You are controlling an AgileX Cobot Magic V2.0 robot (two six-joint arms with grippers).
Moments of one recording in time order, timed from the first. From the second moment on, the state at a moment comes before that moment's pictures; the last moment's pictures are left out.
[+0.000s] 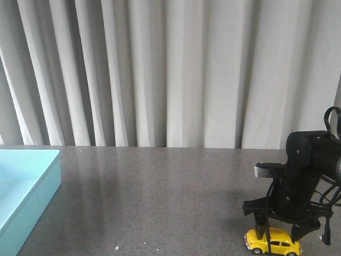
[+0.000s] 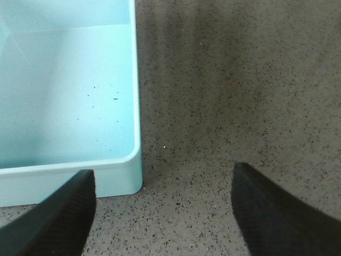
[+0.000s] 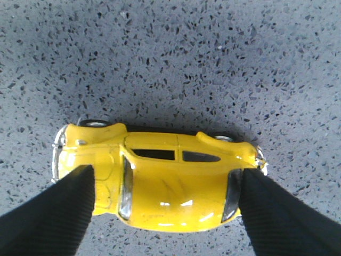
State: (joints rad) left arm -0.02 0.91 -0.75 0.00 0.57 -0.03; right arm 0.11 1.98 -1.65 0.00 1.20 0.16
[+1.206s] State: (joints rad) left arm -0.02 0.91 -0.75 0.00 0.57 -0.03; right arm -0.20 1.99 -1.66 -0.10 1.24 -0.06
